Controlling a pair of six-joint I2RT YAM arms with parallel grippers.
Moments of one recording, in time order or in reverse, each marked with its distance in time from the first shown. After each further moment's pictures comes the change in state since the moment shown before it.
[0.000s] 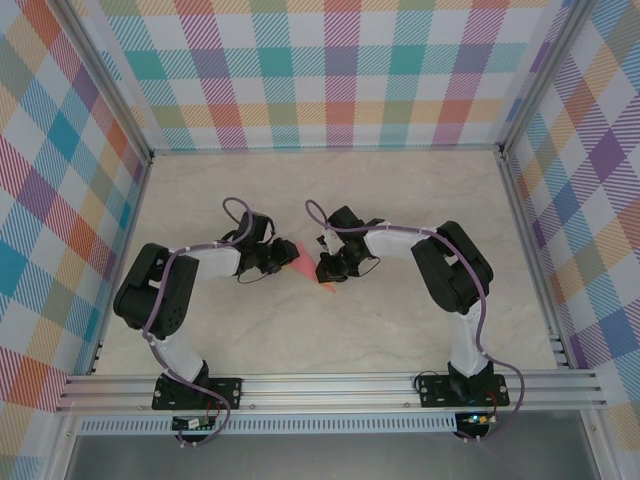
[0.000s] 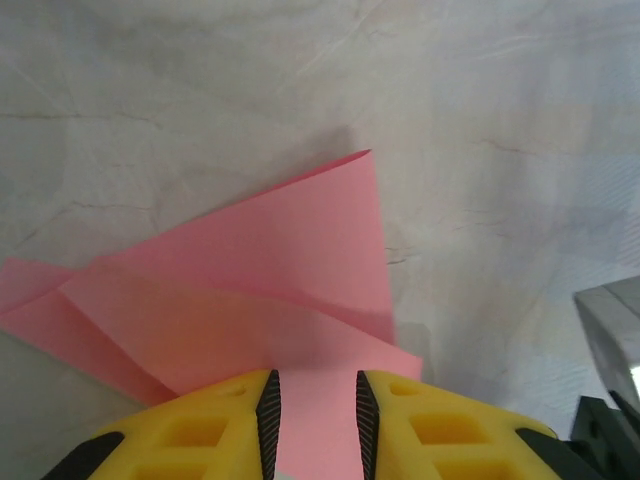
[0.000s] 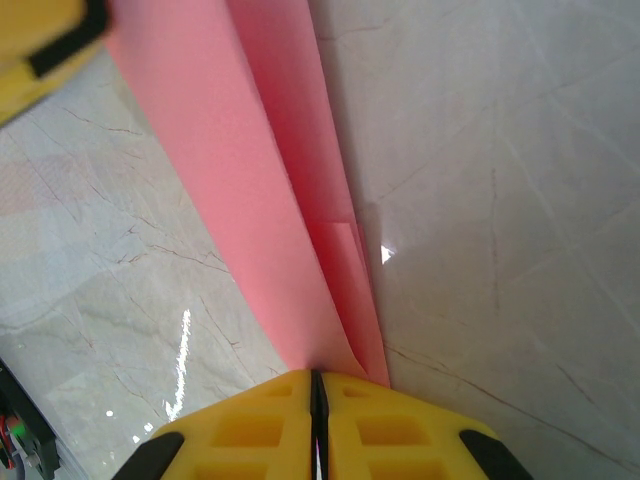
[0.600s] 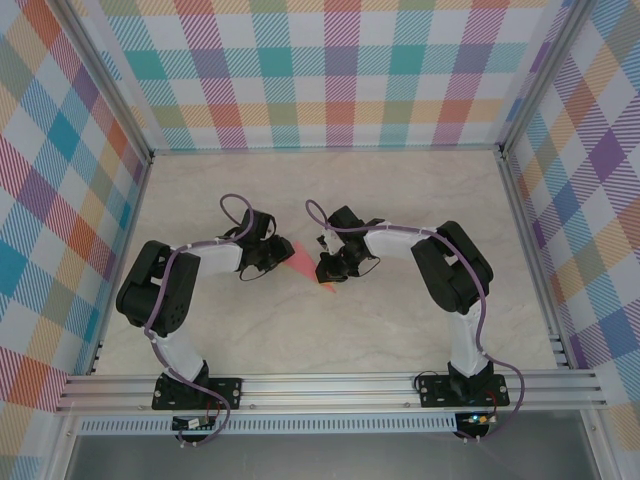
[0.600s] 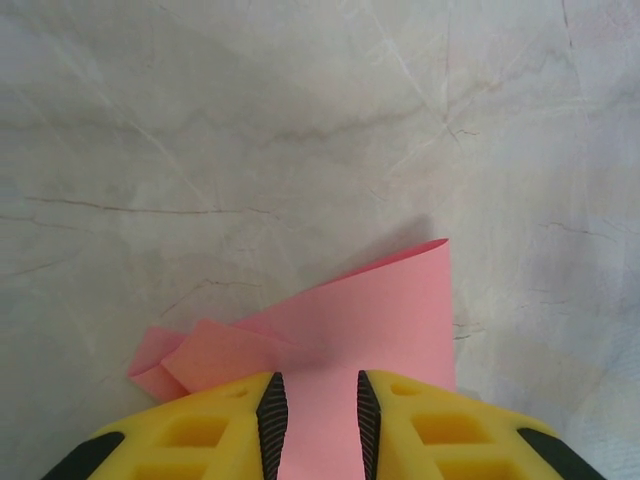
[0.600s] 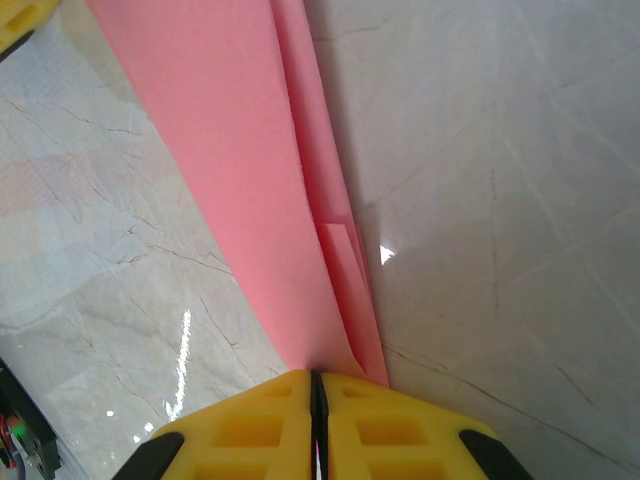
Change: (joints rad) left arm 0.011 0.008 0.045 -0.080 -0.172 -0.023; right arm 0.000 0.002 0.001 -0.002 -0.001 0.000
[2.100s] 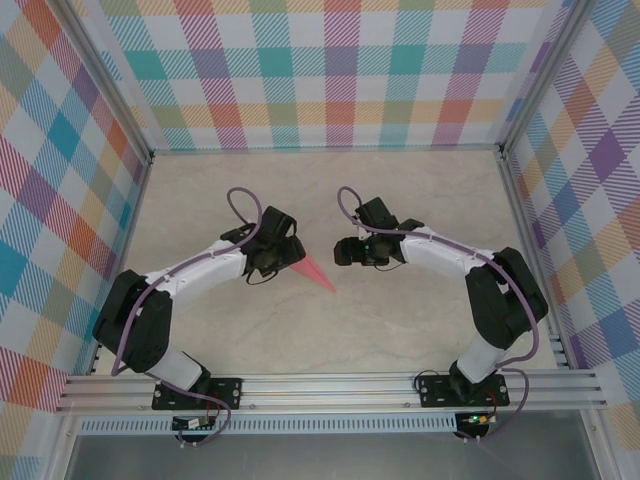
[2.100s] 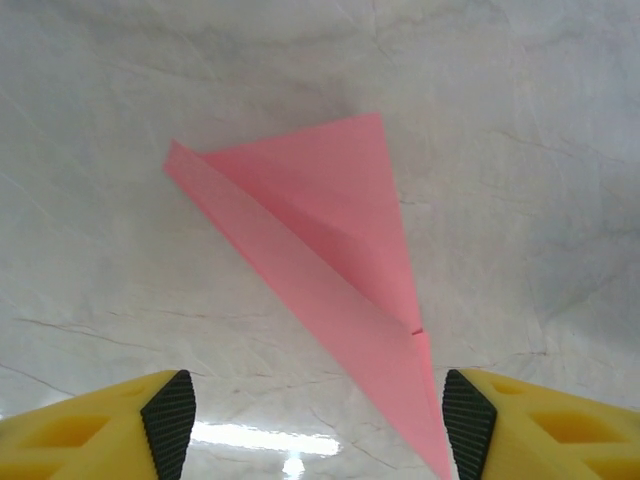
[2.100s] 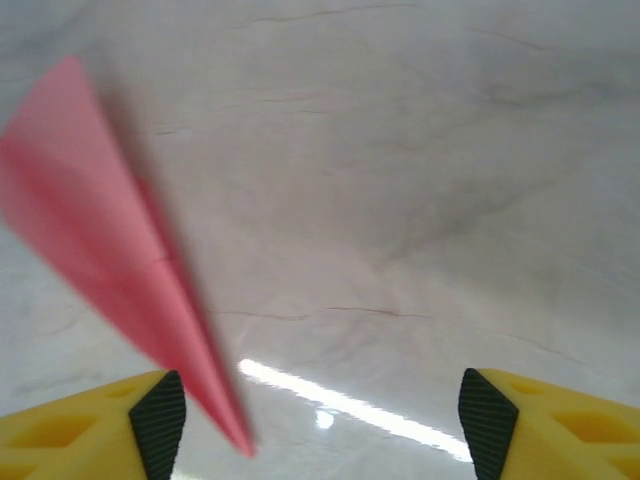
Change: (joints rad) left arm -0.240 -0.212 0.131 -0.442 -0.305 -0.106; right arm -0.074 -0.365 -0.200 0.032 0.399 0.062
